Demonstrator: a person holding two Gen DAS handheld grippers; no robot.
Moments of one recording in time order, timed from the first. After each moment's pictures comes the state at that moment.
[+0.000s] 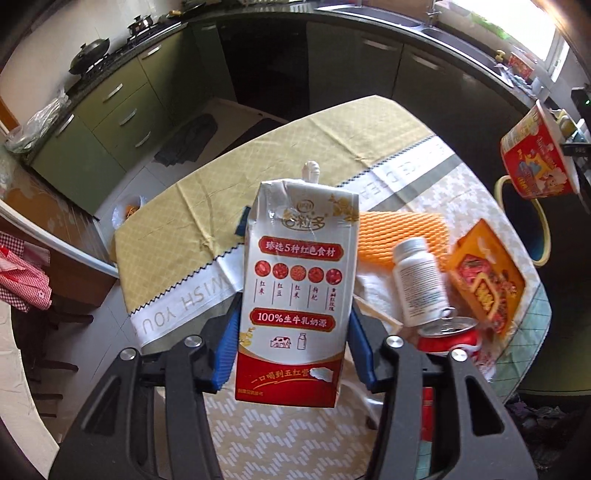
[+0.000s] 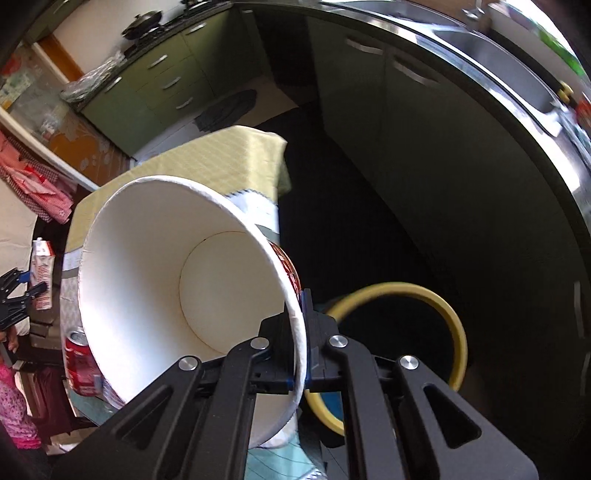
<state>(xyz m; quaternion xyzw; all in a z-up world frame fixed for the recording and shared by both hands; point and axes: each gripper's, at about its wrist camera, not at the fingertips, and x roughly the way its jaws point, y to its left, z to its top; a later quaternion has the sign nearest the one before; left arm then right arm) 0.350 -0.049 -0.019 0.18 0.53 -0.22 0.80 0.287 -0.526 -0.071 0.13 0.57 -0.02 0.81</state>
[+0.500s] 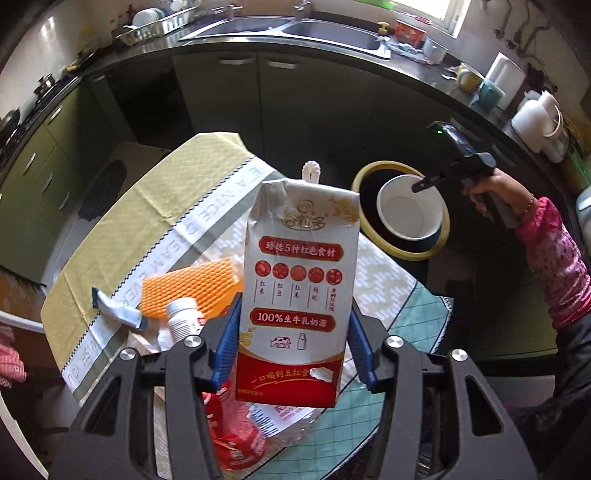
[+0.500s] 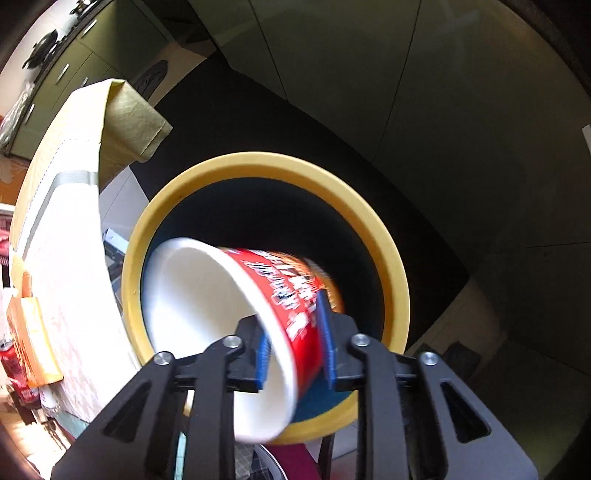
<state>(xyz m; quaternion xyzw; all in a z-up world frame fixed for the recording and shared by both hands) 0.247 -0.255 0.022 0.23 0.51 -0.37 0.75 0.237 -0.648 -0.229 0.22 0.65 -0.10 0.72</state>
